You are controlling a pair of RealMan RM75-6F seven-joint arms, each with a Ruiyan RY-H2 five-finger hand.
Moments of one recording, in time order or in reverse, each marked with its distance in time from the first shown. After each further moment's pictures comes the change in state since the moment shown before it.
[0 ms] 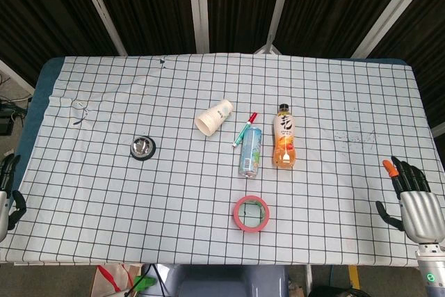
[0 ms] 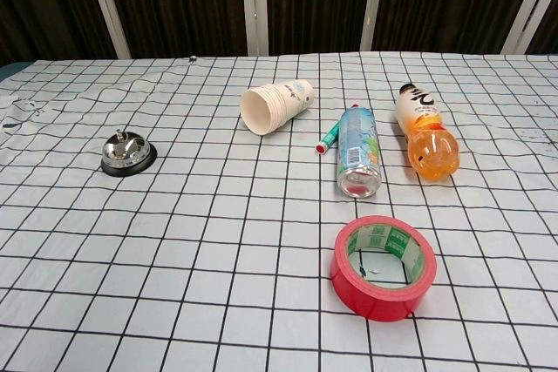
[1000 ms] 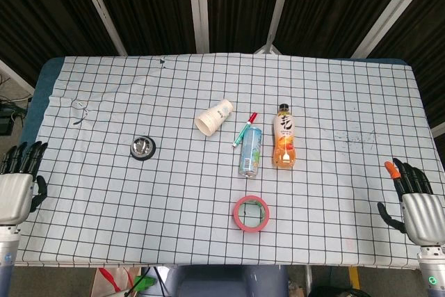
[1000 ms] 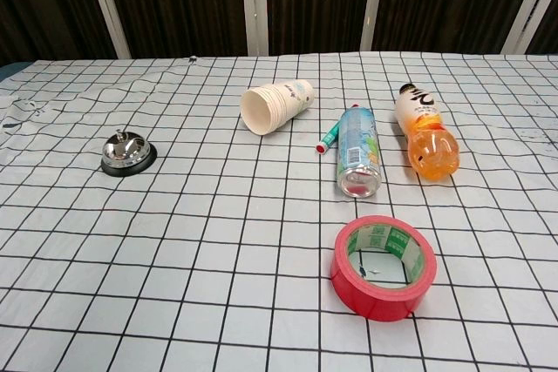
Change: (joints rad) left arm -0.125 -0.041 -0.052 0.055 -0.037 -0.162 0.004; right arm -0.014 0.006 -0.006 -0.002 -0.009 0.023 0.004
